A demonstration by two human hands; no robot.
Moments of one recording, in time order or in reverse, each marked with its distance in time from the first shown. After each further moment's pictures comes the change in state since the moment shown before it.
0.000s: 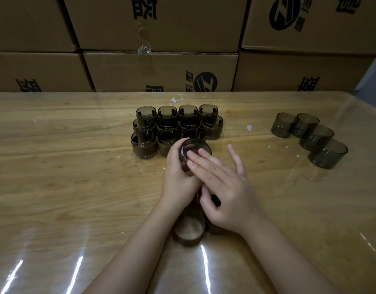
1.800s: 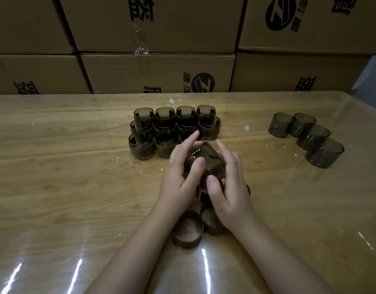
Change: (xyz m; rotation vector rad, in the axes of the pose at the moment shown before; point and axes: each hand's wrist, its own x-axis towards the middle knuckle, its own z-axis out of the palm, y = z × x) left_hand -0.005 0.010 -0.005 -0.029 -0.105 0.237; right_hand -0.007 -0.004 0.005 0.412 0.148 0.403
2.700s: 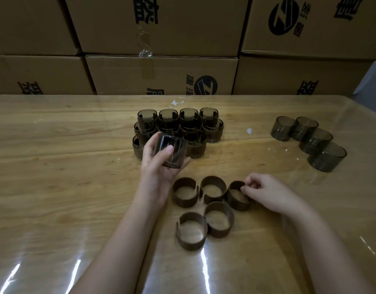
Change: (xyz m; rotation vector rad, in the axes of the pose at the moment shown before) left_hand 0.018 -0.016 -0.033 -0.822 0.207 -0.488; right_hand 0.019 0.049 -0.073 -0.353 -0.628 0.755
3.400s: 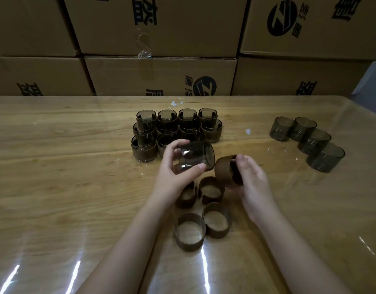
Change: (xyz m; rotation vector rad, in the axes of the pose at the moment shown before) left_hand -0.007 -0.012 0.007 0.569 -0.166 0.083; right_hand -0.011 -0.051 0.034 1.088 0.277 -0.188
